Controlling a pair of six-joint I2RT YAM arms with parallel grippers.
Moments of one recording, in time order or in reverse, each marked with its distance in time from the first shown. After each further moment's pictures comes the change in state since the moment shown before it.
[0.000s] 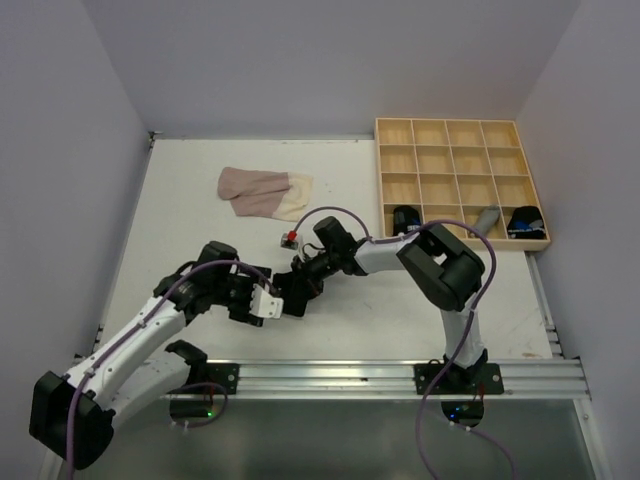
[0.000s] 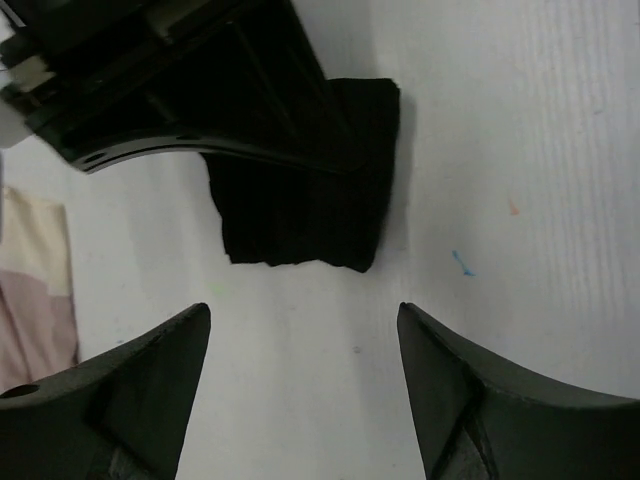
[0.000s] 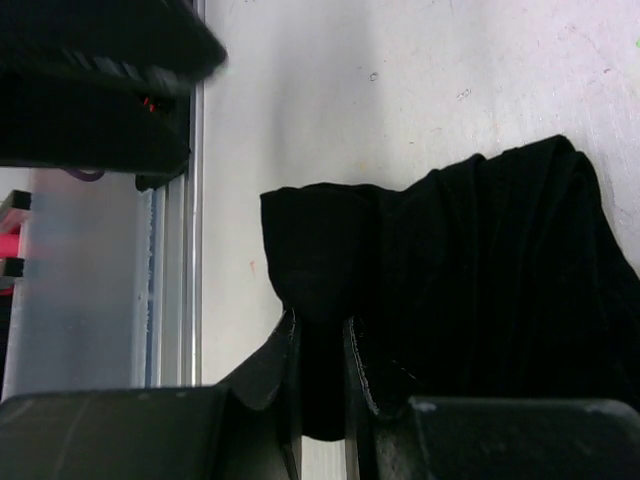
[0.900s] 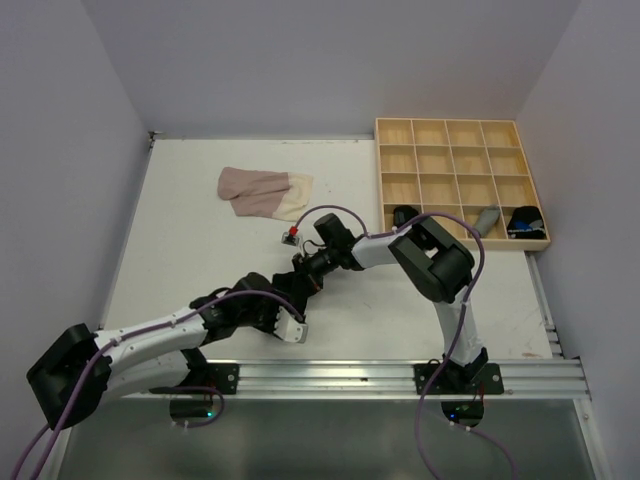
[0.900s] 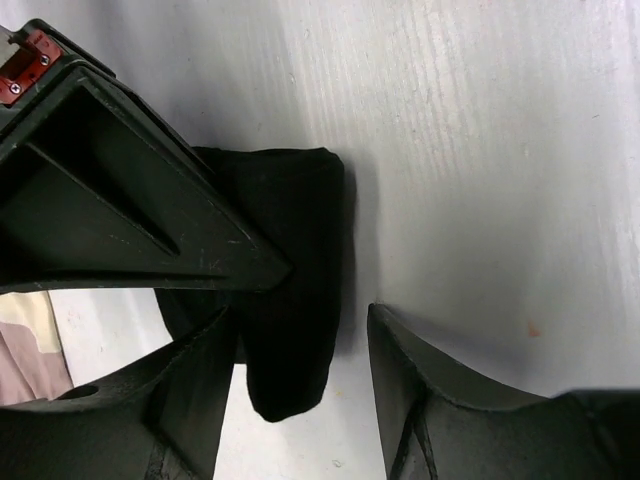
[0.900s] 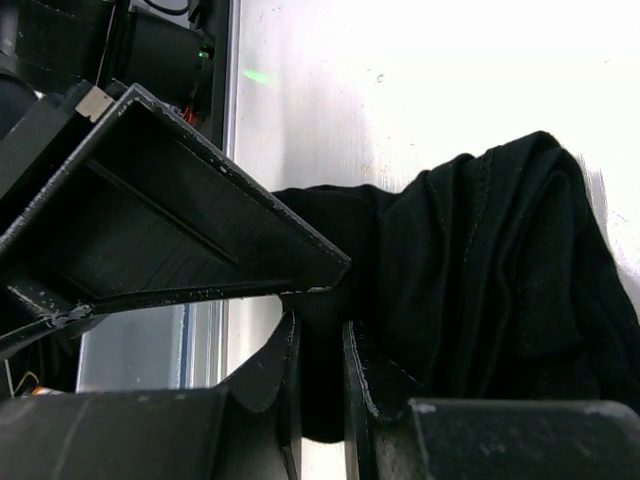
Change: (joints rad) left arm -0.393 0.169 -0.243 0.488 -0.346 -0.171; right arm -0.043 0.101 0.062 0.012 -0.156 0.078
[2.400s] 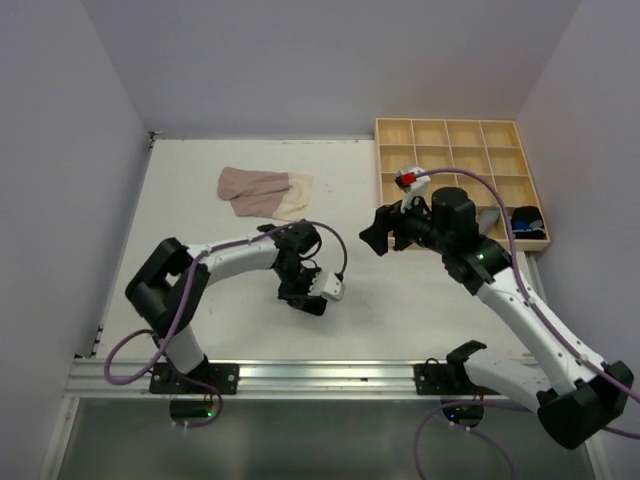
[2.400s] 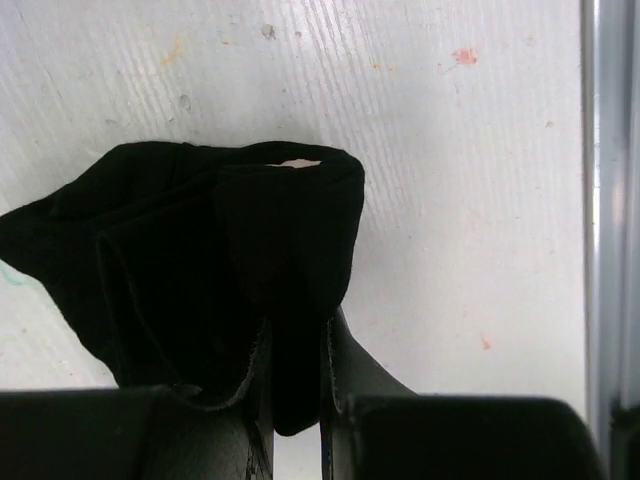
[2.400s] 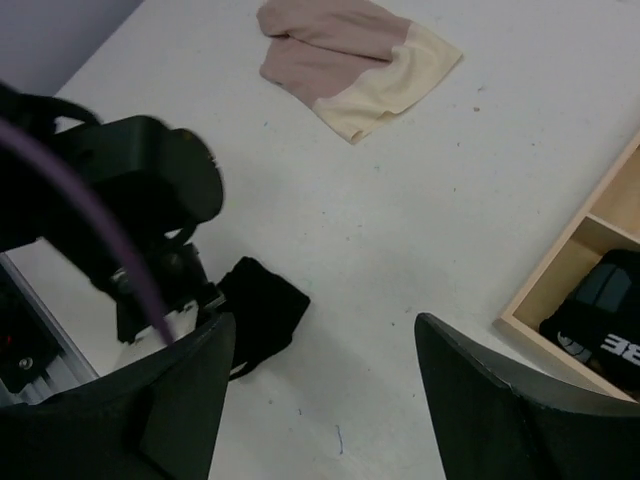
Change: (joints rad) left arm 0.078 0.700 0.694 -0.579 0.278 -0.023; right arm -0.264 -1.073 -0.148 -0.486 0.813 -0.008
